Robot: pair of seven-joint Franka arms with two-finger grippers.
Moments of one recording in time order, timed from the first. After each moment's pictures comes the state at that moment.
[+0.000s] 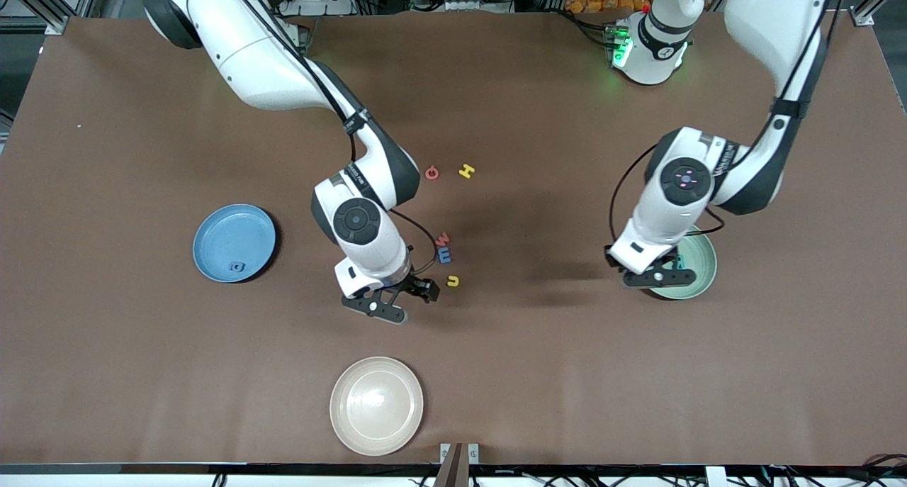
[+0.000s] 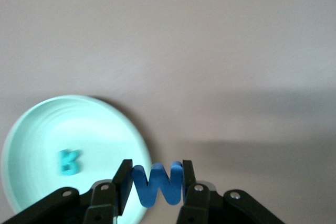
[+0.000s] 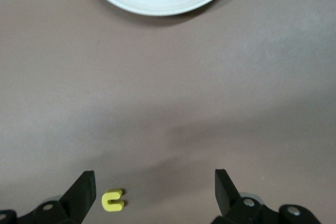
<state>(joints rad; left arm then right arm) -0.01 0.38 -0.26 -2.00 0.33 2.37 -0.47 0.54 0.85 0.05 -1.25 -0.02 2.24 0.92</state>
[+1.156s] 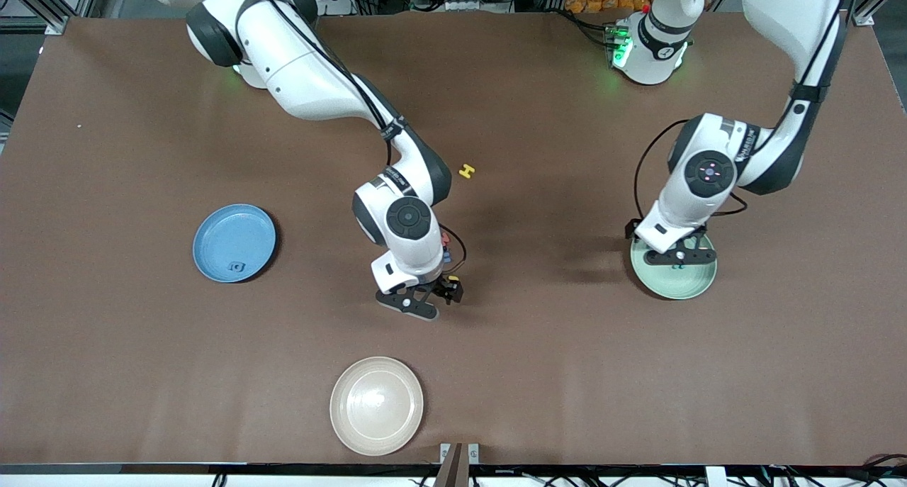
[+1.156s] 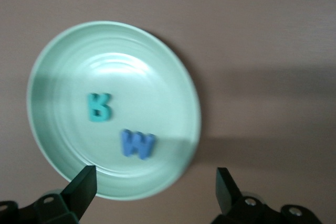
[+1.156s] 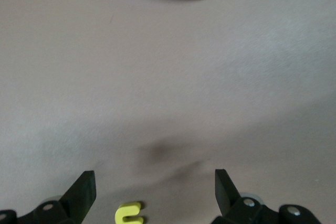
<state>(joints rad) -0.04 0.30 -0.24 -2.15 0.33 2.35 -0.52 0.67 1.02 -0.04 -1.07 -0.05 2.22 1.01</state>
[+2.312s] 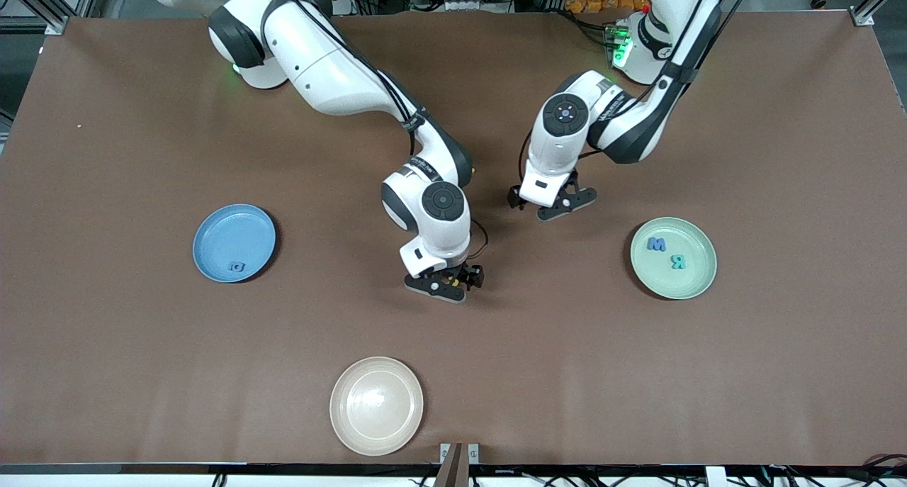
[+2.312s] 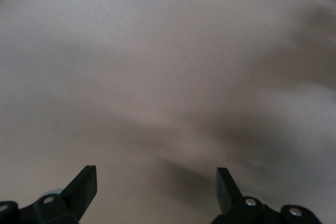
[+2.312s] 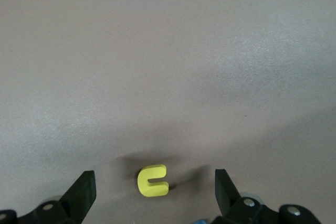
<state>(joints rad) -0.39 0.35 -0.31 -2.13 0.14 2.45 -1.21 0.75 1.06 -0.06 -1.05 -0.07 2.23 1.08</state>
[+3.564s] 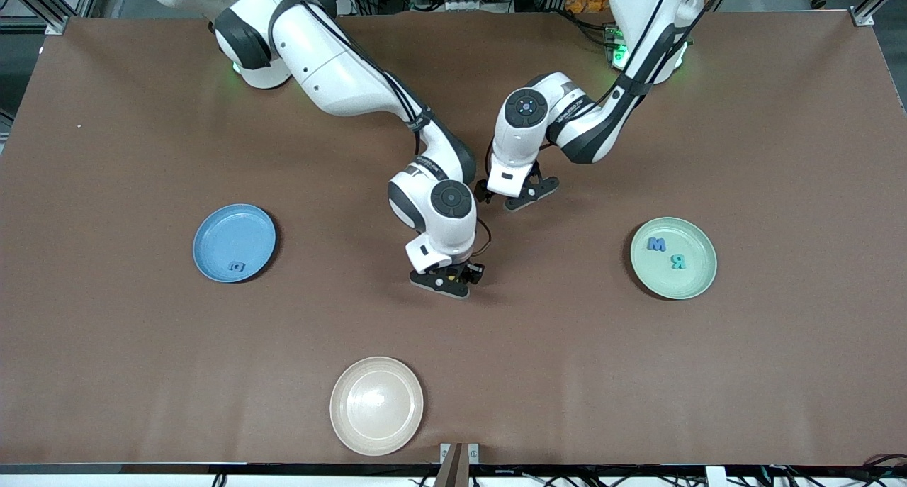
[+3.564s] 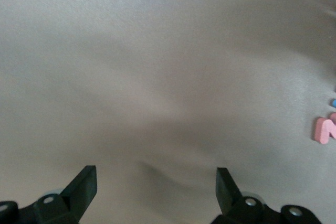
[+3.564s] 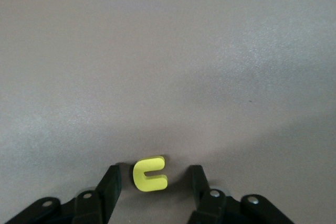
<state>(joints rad) -0.49 0.44 -0.31 -2.08 0.14 2.52 -1.40 0.76 1.08 -0.06 -1.05 -0.08 2.23 1.11</state>
